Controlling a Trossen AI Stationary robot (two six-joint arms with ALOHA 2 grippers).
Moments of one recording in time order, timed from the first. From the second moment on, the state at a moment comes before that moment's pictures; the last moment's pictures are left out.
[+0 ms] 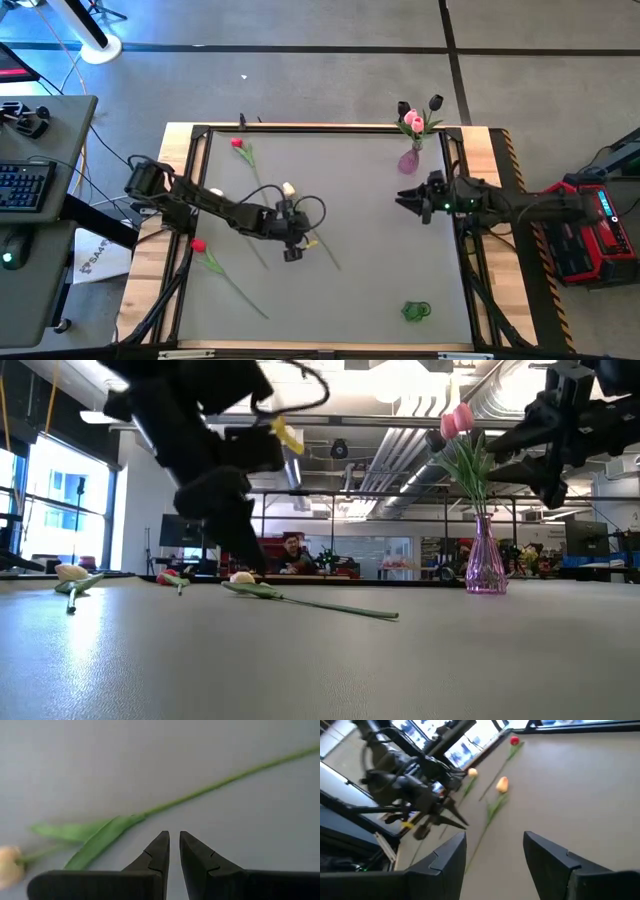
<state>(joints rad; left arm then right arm) -0.19 1.70 0.88 -0.20 -0.34 -0.29 -0.04 0.37 0.23 -0.11 0.14 0.70</state>
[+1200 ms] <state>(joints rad) 0.01 1.72 0.92 -0.24 -0.19 0.53 0.18 0.59 0.22 0.03 0.23 0.63</state>
